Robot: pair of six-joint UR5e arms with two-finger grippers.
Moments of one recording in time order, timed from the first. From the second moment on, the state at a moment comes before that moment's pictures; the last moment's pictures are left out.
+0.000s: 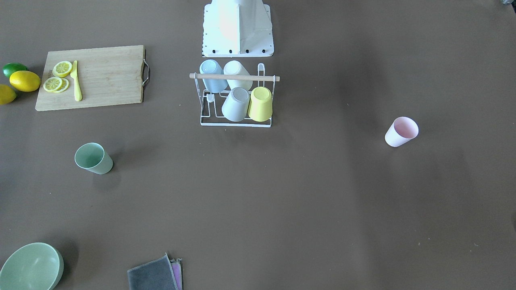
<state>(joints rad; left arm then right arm) -1.62 -1.42 -1.78 -1.46 -2.36 -0.02 1.43 -1.56 1.57 -1.48 2.30 0.20</state>
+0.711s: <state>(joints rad) -1.62 -1.42 -1.78 -1.46 -2.36 -0.02 1.42 -1.55 1.57 -1.48 2.36 0.21</state>
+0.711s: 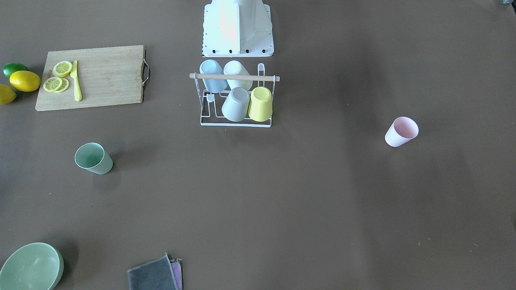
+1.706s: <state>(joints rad) -1.62 -1.42 -1.79 -1.46 -2.37 -0.02 1.39 -1.55 1.56 -1.47 2.30 0.10</state>
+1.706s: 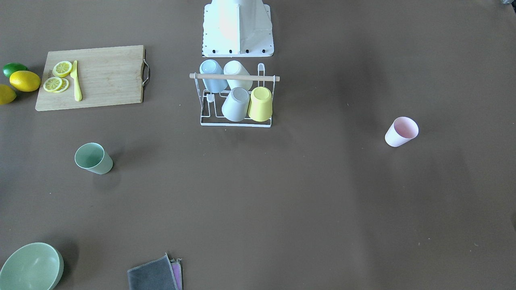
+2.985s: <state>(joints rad) -1.62 -1.42 -1.79 -1.46 -2.37 -0.02 1.22 -1.15 1.59 -1.91 2.04 -0.03</state>
